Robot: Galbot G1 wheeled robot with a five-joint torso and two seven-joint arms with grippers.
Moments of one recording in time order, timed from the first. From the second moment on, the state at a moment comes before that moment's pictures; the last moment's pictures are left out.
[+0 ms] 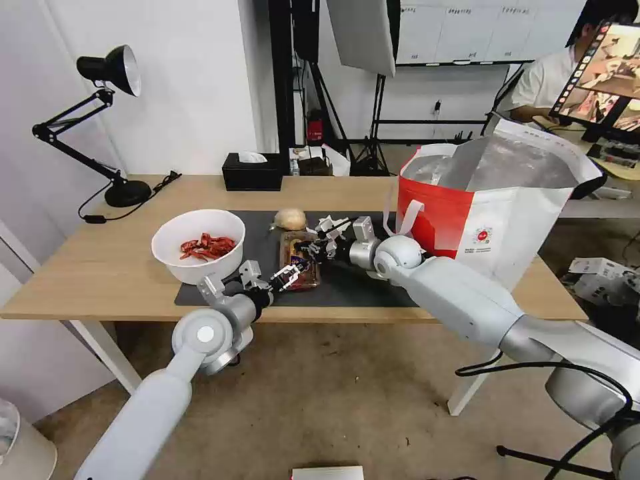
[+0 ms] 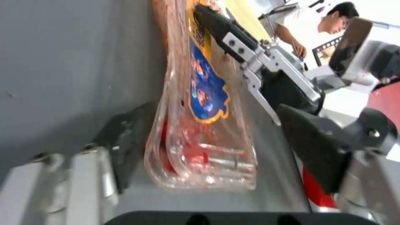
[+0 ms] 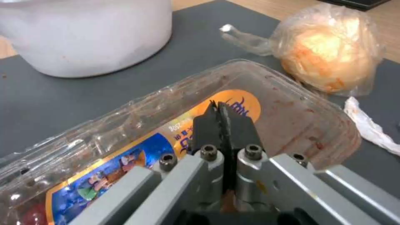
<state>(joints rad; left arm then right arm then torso) 0.92 -1.10 -0.17 -1.84 -1.51 0.36 -0.43 -0.13 1.15 -0.61 1.11 0.92 -0.20 -0.40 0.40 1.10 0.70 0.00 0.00</state>
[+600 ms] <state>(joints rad) 0.91 -1.11 -0.16 -1.84 -1.50 0.35 -0.43 -0.14 1.13 -0.60 1.14 0.93 -0.20 -0.39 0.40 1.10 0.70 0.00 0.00</state>
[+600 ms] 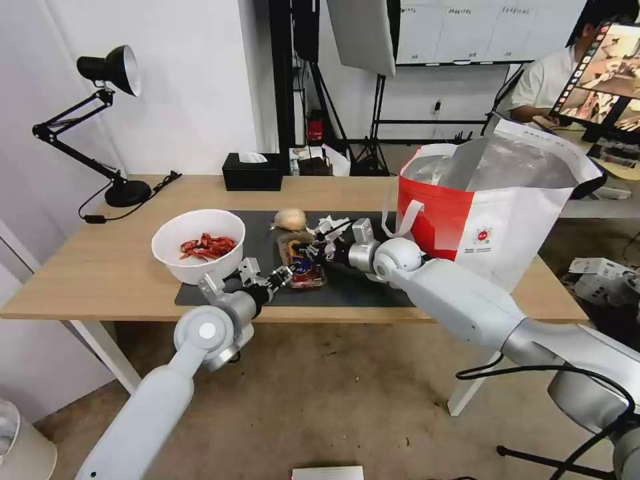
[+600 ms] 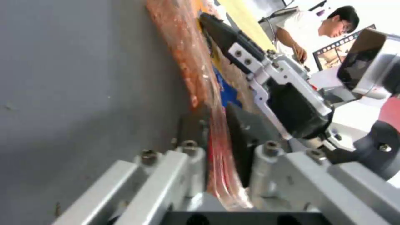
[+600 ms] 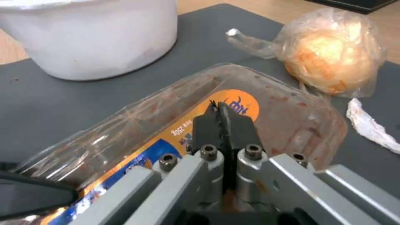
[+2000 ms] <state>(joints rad) 0.45 -1.00 -0.07 -1.88 -1.54 0.26 -0.39 -1.42 0.75 0.33 2.13 0.67 0.07 -0.04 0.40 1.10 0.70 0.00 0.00</state>
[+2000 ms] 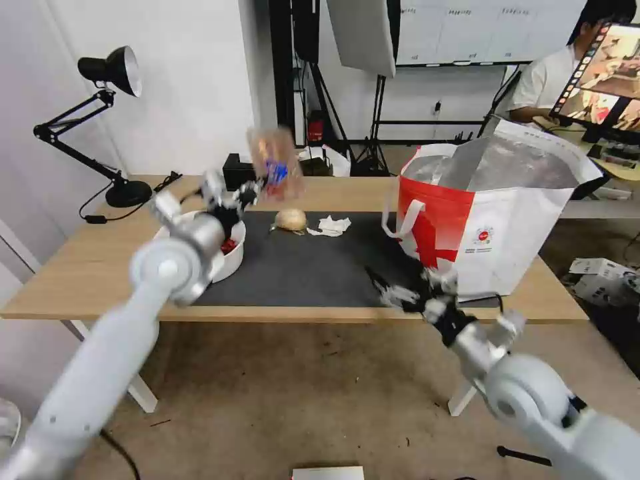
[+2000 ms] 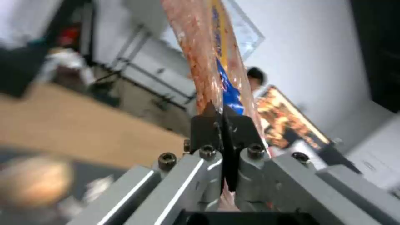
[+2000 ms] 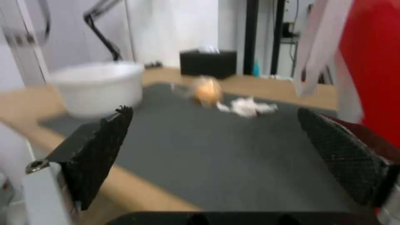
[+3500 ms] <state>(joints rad) -0.08 -1.18 0.59 -1.54 -0.84 0.07 -0.14 -1.62 0.88 0.42 2.20 0.54 0.09 0.05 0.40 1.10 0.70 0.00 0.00</state>
